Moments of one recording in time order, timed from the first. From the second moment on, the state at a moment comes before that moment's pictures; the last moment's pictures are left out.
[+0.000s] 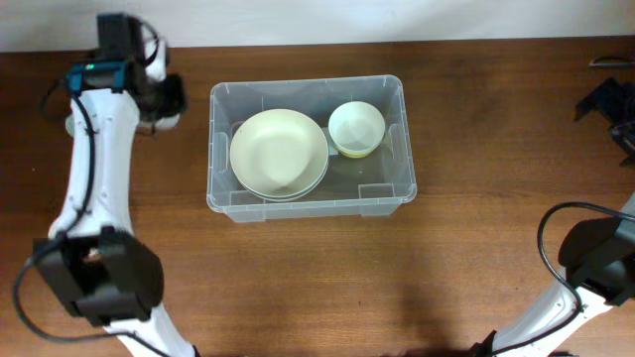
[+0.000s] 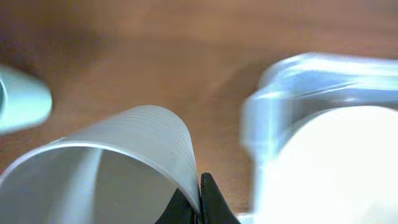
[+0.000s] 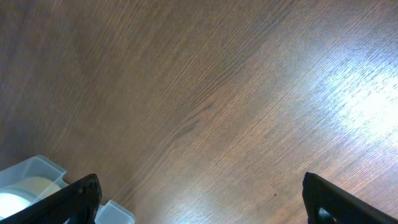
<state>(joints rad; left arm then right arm) 0.05 1.94 1.95 -1.06 0.05 -0.02 -0.53 2.10 2.40 -1.69 -0.05 0.41</state>
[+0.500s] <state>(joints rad) -0.47 1.86 1.98 -0.98 0.02 0.00 -0.53 2.10 2.40 -1.69 -0.05 0.41</state>
